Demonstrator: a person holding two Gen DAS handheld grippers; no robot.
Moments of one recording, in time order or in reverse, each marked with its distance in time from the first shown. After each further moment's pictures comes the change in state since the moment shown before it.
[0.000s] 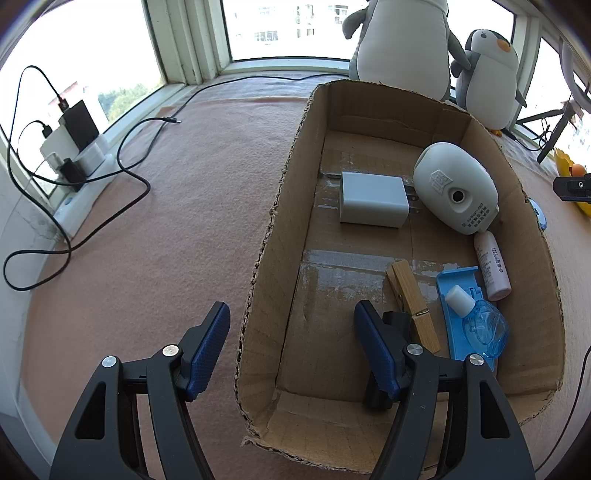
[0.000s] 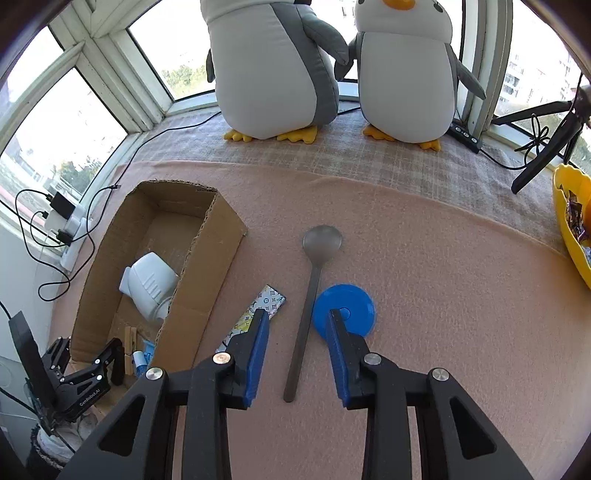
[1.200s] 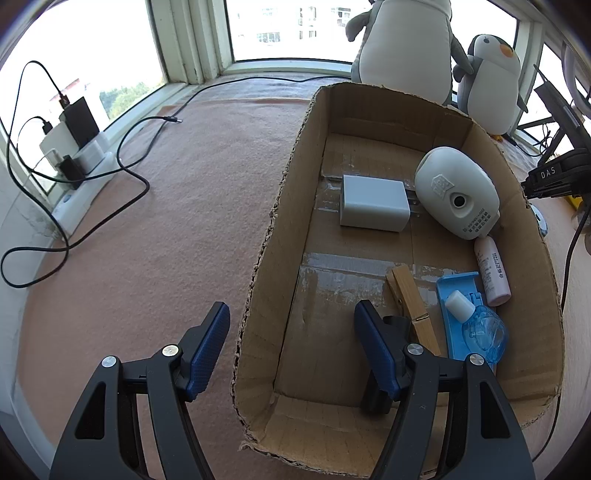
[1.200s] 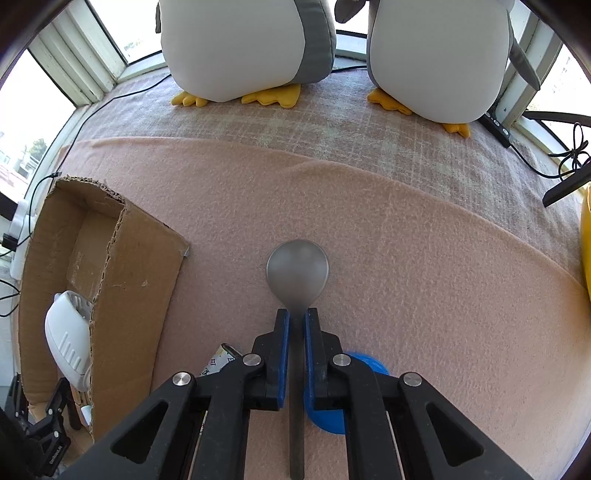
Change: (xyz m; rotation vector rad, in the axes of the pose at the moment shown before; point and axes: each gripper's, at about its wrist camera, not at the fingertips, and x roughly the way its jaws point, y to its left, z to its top) left arm 0.002 0.001 -0.001 -0.010 -0.007 -0.005; right arm 0.081 0.000 0.039 -0.001 0.136 -0.113
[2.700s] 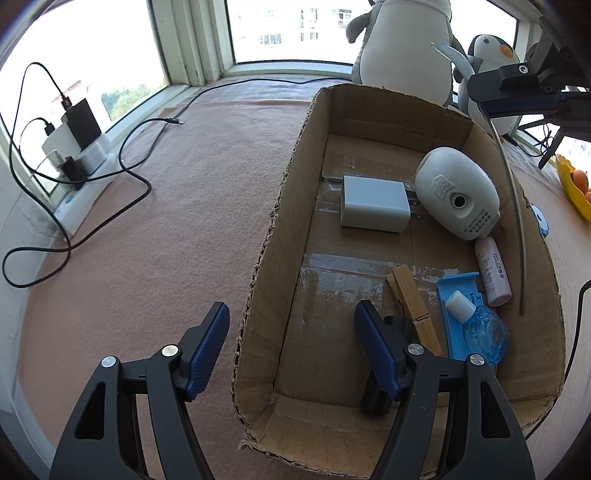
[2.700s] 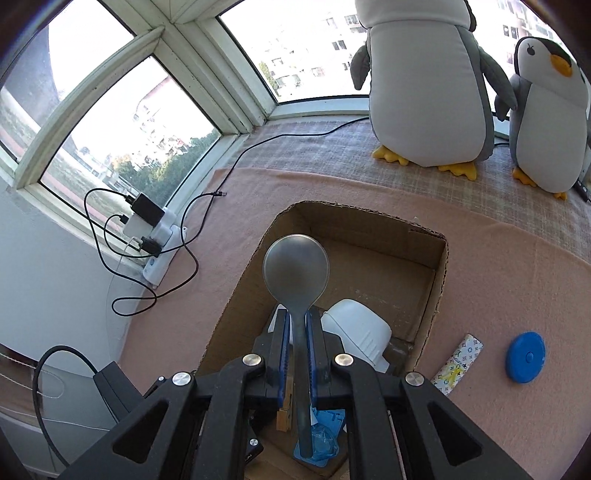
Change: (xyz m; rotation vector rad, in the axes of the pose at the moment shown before) left arm 0.000 0.001 0.001 0.002 -0.006 0.002; right arm -0.089 0.132 -0.026 -0.083 -0.176 0.371
